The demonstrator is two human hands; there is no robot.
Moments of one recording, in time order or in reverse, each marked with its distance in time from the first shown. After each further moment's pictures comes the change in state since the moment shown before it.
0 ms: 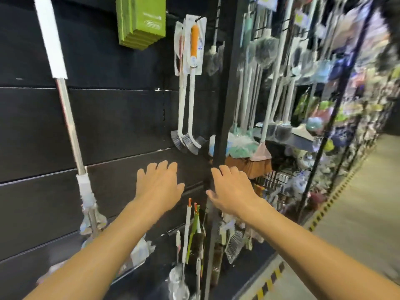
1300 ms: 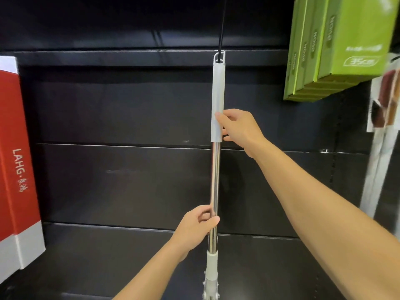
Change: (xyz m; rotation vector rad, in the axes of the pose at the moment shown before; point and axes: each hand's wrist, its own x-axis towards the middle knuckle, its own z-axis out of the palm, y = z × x) left_hand 0.122 -0.293 0.040 -0.990 0.276 -0.551; right_hand 0.358 -0.294 -0.173 1.390 0.253 -0.592
